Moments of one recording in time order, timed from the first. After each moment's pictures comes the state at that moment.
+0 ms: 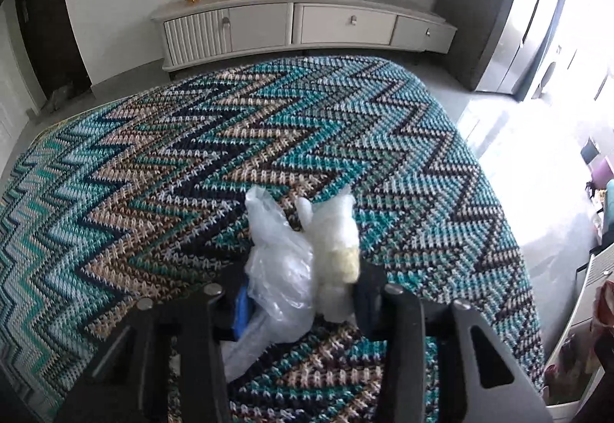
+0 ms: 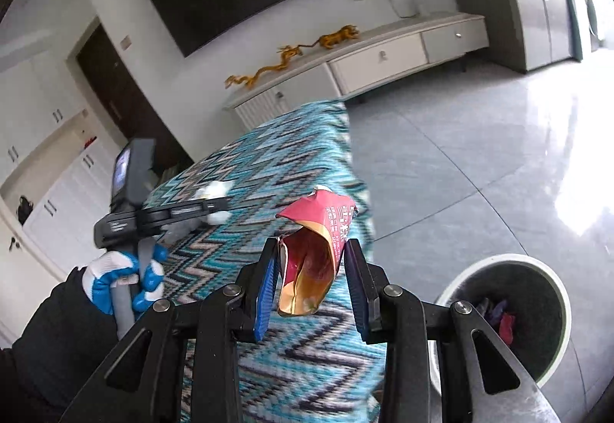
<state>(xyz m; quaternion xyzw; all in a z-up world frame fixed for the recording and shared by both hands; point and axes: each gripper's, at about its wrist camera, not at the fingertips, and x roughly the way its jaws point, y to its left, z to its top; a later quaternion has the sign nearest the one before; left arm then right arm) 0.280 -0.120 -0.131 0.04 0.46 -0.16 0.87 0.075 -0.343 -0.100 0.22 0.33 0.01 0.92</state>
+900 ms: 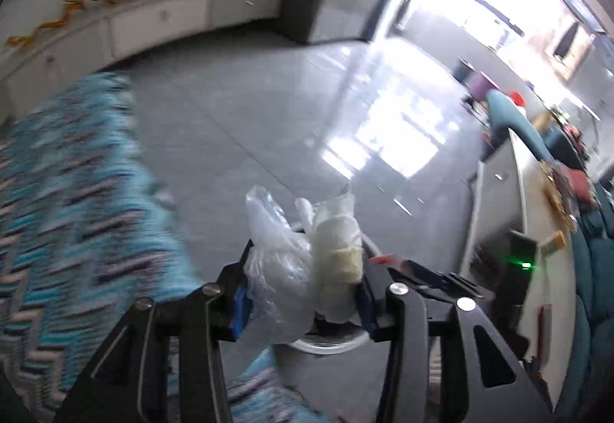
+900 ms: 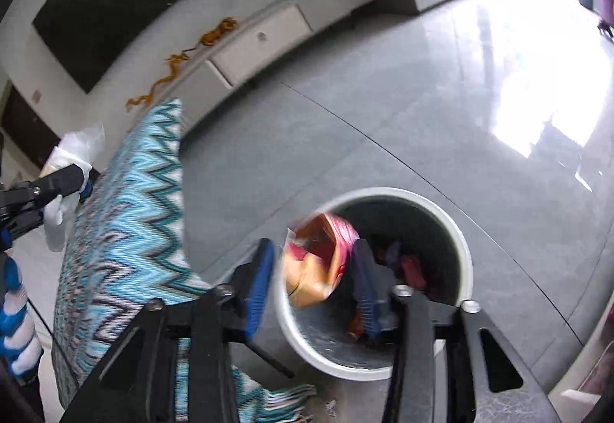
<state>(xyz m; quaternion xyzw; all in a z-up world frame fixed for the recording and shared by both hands) 0.115 -0.333 -0.076 0.08 0.48 -0.43 0.76 -0.002 -0.490 -0.193 0.30 0.39 -0.14 0.86</state>
